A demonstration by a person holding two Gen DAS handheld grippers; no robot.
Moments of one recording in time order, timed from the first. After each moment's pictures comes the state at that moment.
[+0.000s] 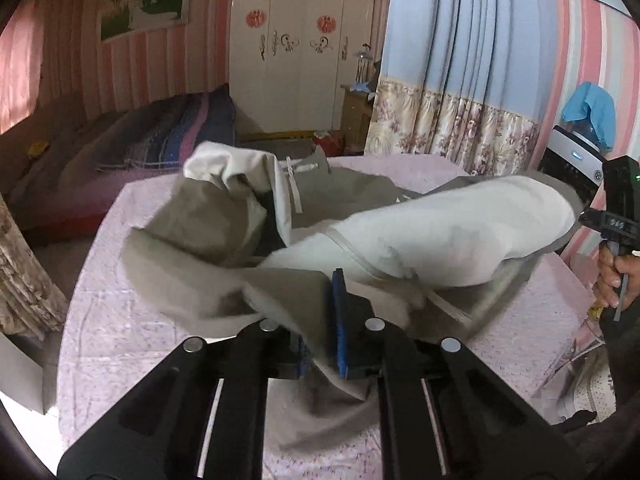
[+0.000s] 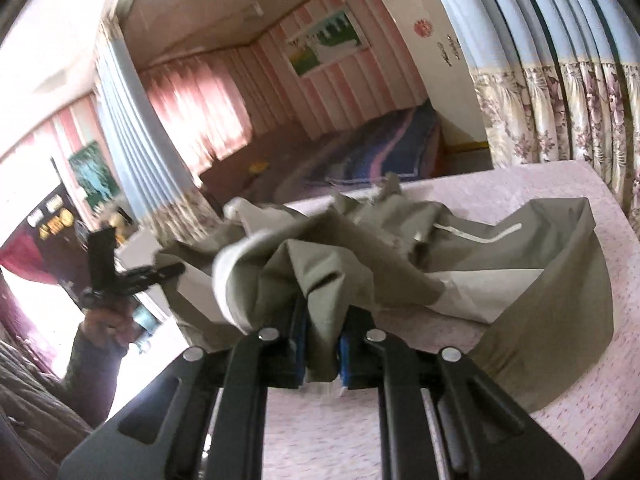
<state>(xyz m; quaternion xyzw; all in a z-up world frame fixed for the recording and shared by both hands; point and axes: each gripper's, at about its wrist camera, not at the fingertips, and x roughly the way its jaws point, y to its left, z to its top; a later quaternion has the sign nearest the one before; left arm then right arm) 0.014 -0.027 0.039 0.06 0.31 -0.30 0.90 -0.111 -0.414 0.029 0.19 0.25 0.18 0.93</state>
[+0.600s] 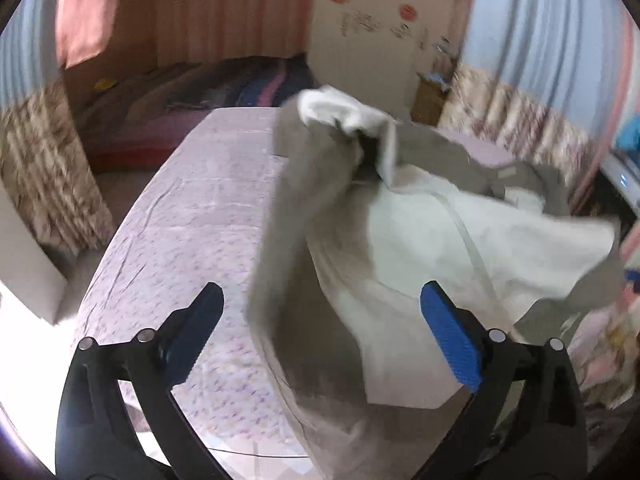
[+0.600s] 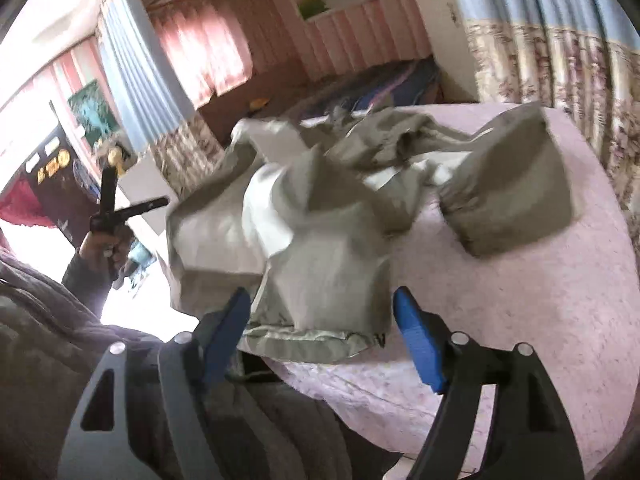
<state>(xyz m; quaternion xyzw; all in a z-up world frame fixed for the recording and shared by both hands) -0.045 0.085 -0.009 0.00 0.36 -0.17 0.92 -0.226 -0.420 -0.016 0.13 0.34 0.17 0.91</state>
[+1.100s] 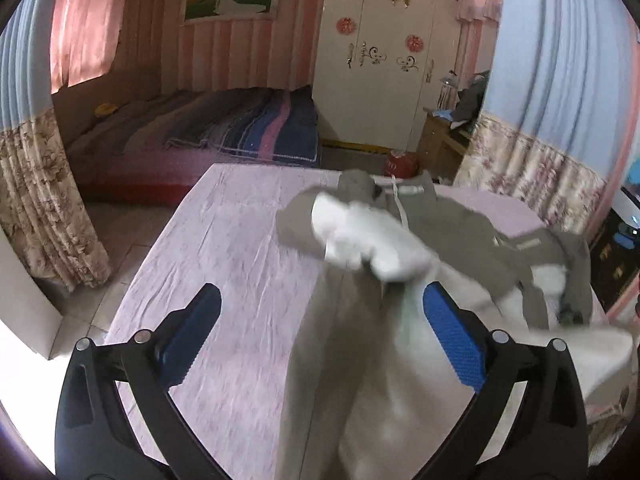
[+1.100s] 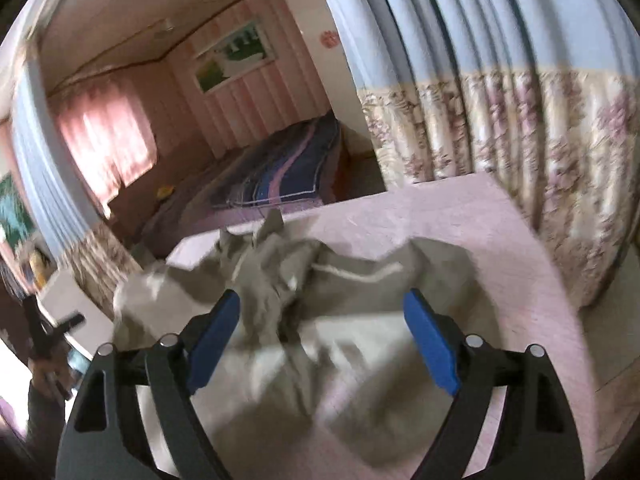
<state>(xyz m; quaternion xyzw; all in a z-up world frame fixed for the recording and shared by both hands) 0.092 0.050 0.031 -0.01 0.31 -0.17 0.93 -0.022 -0.495 0.054 0.20 0.27 -0.01 0.94</state>
